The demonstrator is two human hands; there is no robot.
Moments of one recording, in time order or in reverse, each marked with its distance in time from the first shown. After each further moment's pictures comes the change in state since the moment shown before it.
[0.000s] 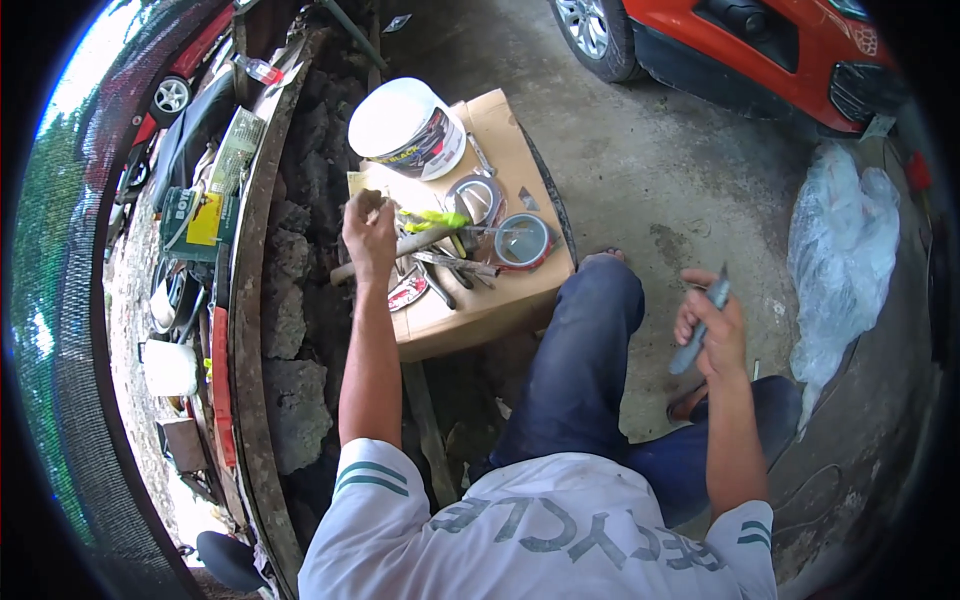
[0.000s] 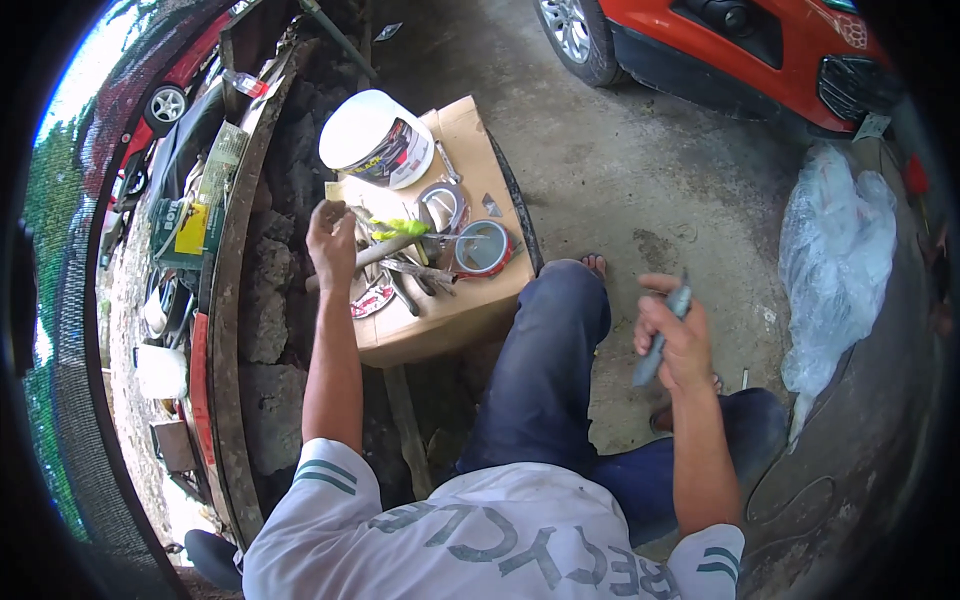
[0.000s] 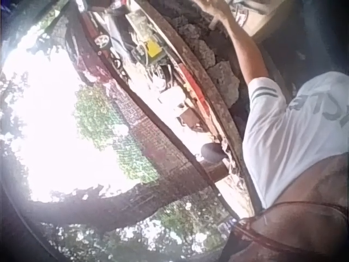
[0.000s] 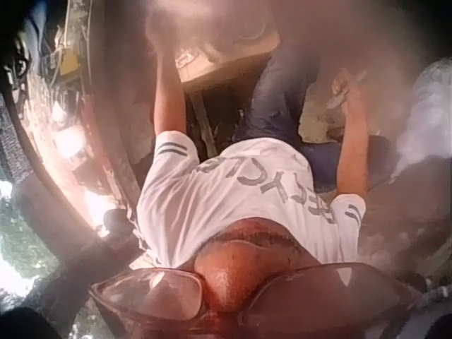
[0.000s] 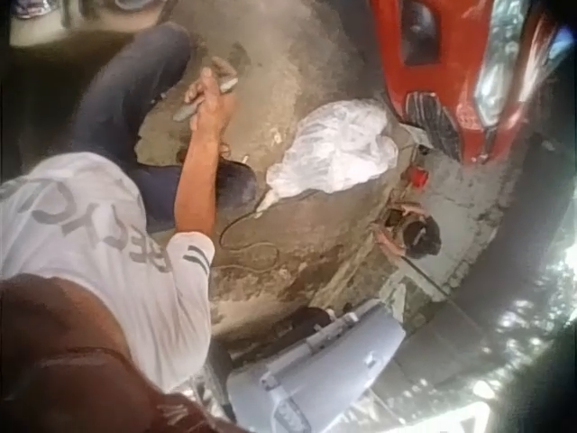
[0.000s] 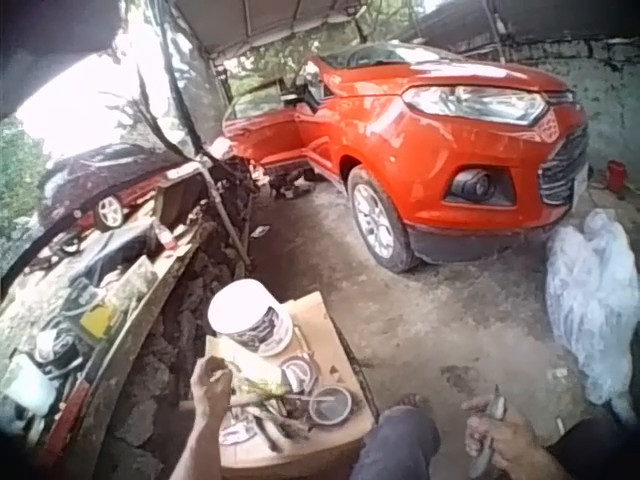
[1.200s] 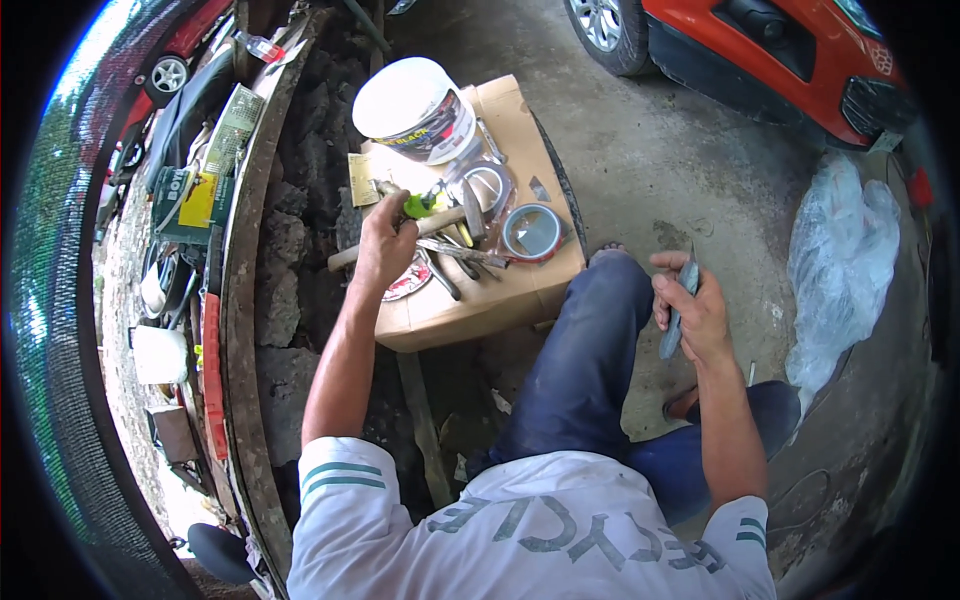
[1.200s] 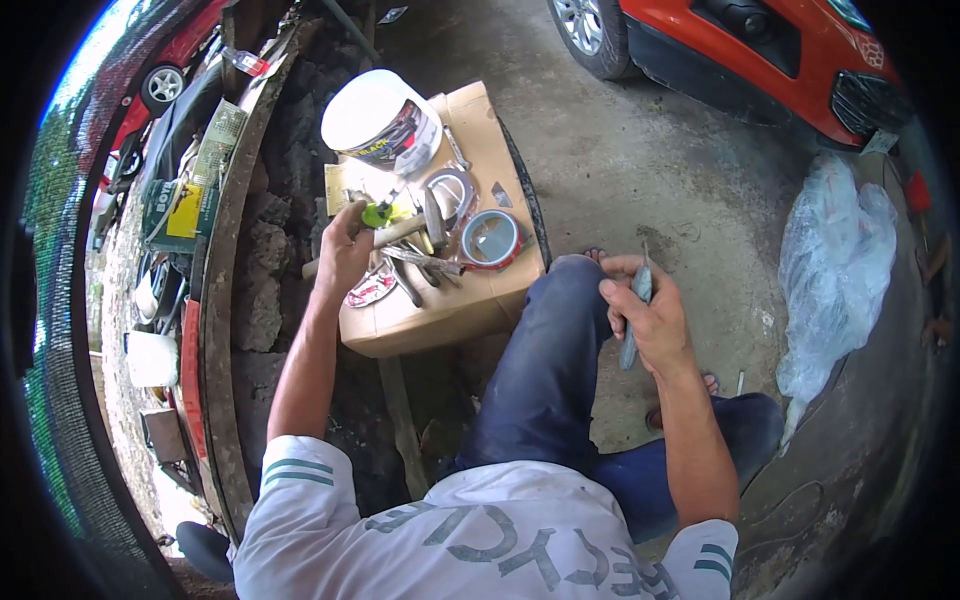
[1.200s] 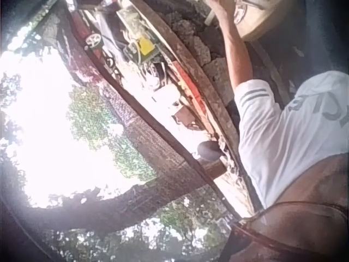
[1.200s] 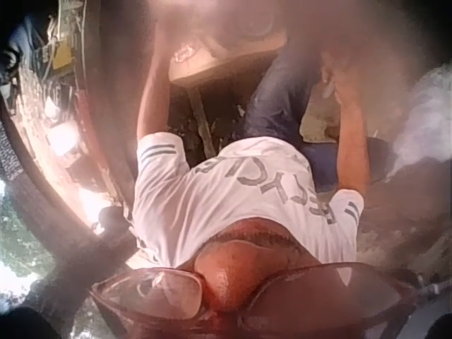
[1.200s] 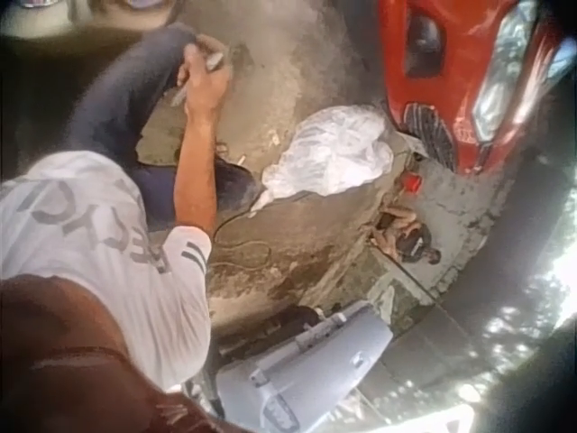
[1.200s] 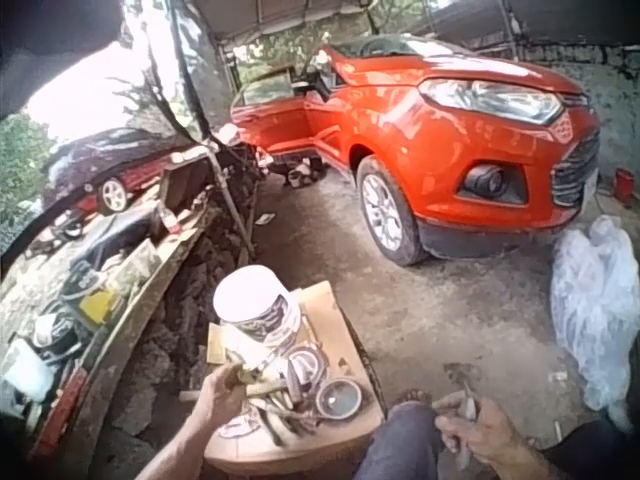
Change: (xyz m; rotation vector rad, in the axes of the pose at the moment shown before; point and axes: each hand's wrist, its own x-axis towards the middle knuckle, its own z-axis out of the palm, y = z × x) left_hand -0.019 0.006 -0.018 0.250 -0.395 0.153; right_hand 0.024 0.008 0.042 -0.241 -0.158 -0.037
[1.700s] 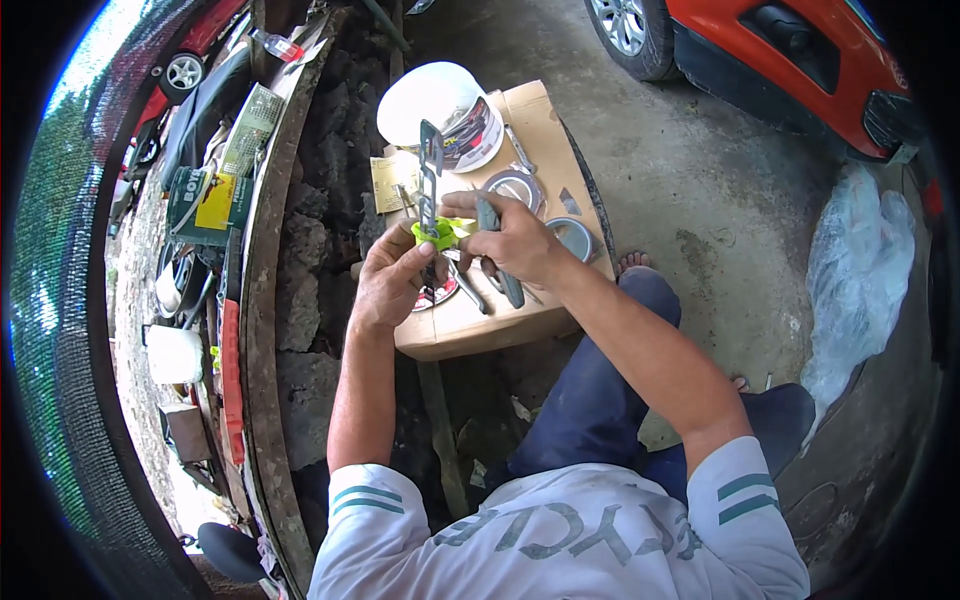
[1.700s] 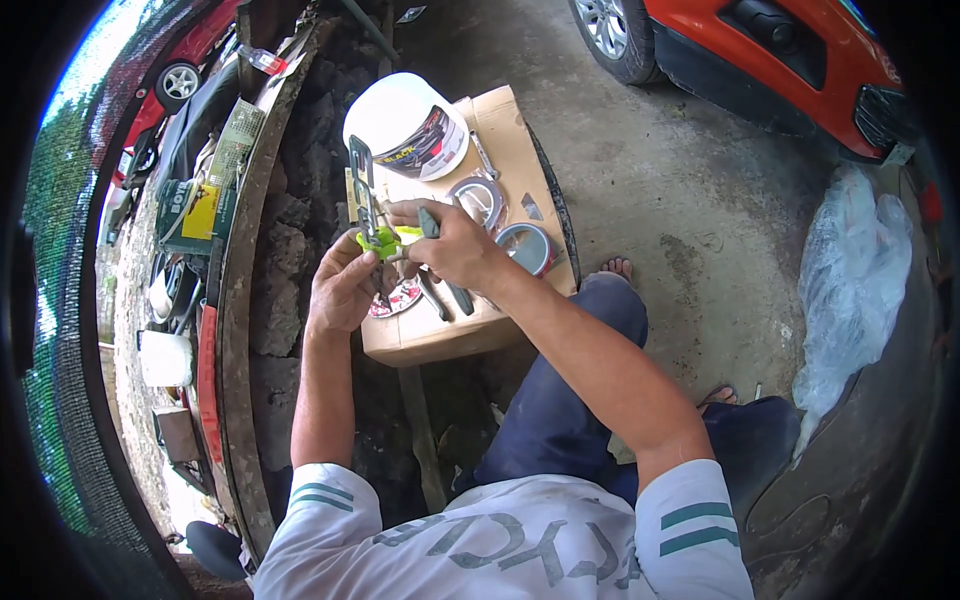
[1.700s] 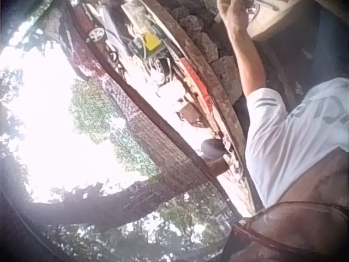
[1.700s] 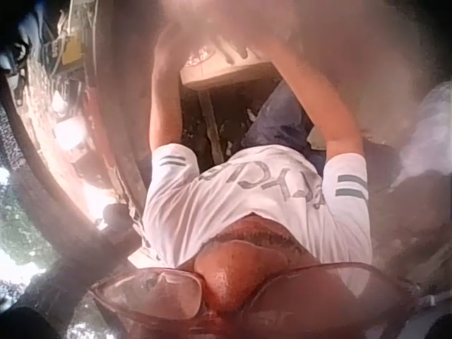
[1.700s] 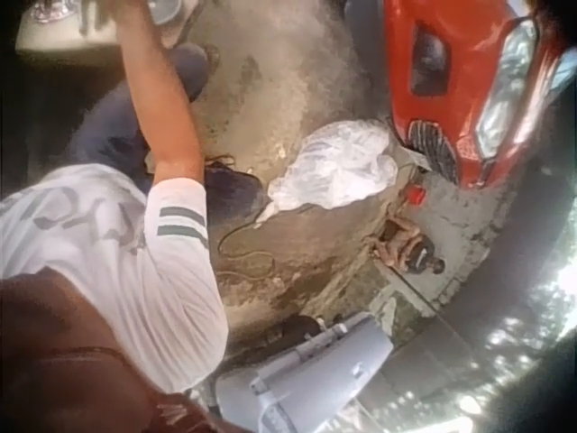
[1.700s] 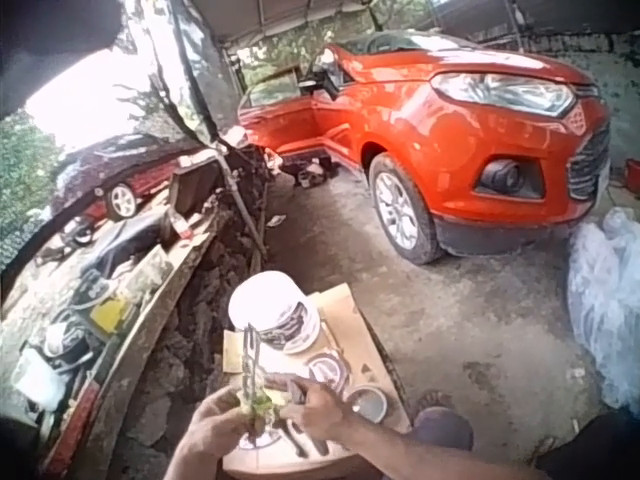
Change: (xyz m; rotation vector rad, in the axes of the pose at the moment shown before) left_hand -0.019 0.044 -0.034 -1.220 -0.172 -0.381; right_hand 0.111 0.021 0.193 -0.021 -0.582 -0.022
